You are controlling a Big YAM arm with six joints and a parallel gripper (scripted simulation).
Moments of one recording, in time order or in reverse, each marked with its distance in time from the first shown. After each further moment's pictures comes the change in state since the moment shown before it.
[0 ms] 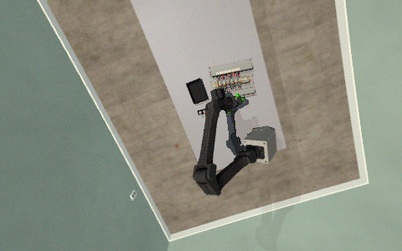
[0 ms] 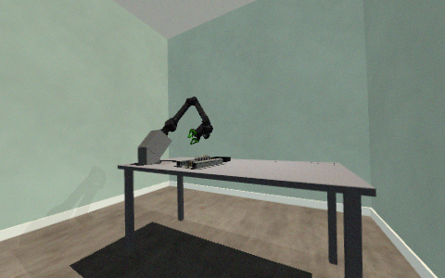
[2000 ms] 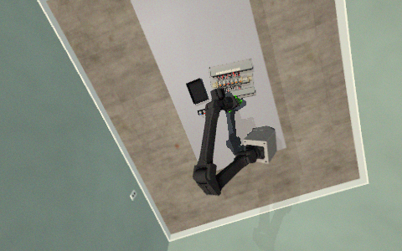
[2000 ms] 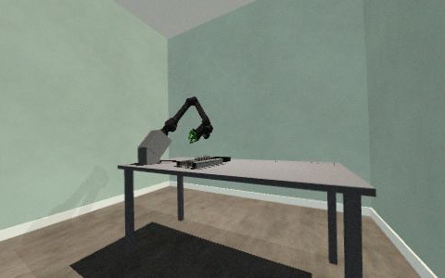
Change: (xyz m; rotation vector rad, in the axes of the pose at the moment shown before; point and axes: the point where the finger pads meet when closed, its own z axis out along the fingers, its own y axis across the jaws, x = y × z) arm 0.000 0.000 0.000 0.000 0.000 0.000
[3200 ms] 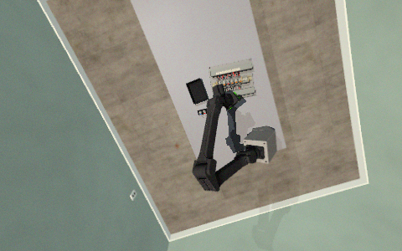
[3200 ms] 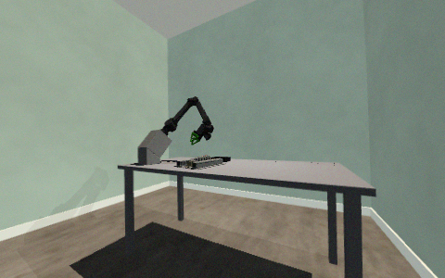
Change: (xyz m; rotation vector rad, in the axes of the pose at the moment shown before) arm -0.023 0.004 0.007 -0.112 -0.053 -0.124
